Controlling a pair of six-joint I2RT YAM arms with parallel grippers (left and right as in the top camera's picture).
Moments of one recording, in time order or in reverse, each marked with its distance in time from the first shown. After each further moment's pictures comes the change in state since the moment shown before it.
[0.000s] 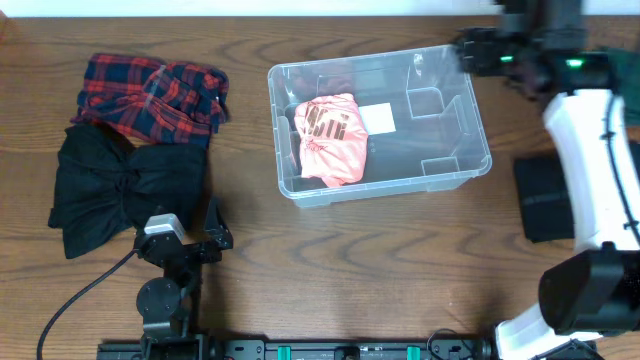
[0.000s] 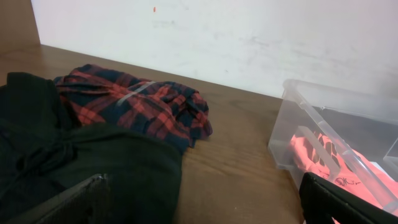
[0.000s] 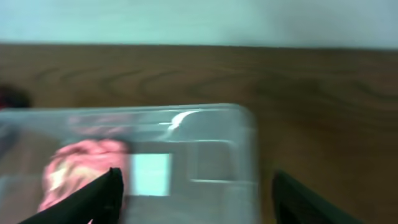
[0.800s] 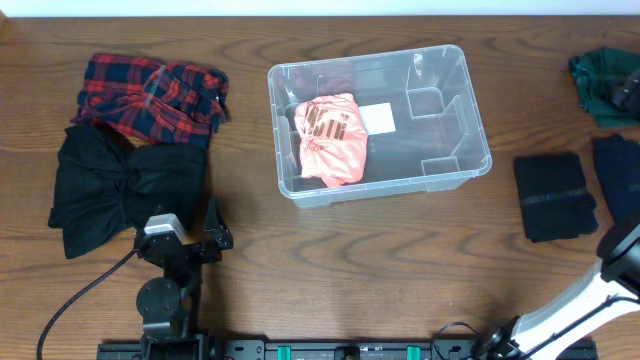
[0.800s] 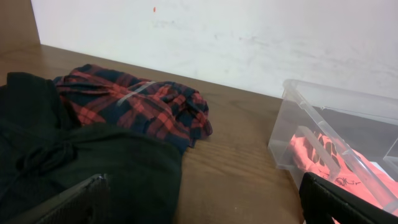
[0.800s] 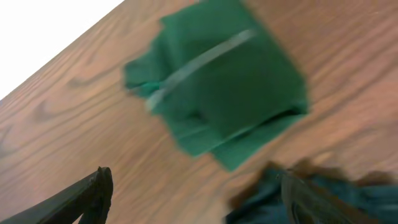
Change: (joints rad) left arm 0.000 0.000 0.000 0.000 0.000 0.000; right arm -0.643 0.341 -0.001 0.237 -0.059 0.071
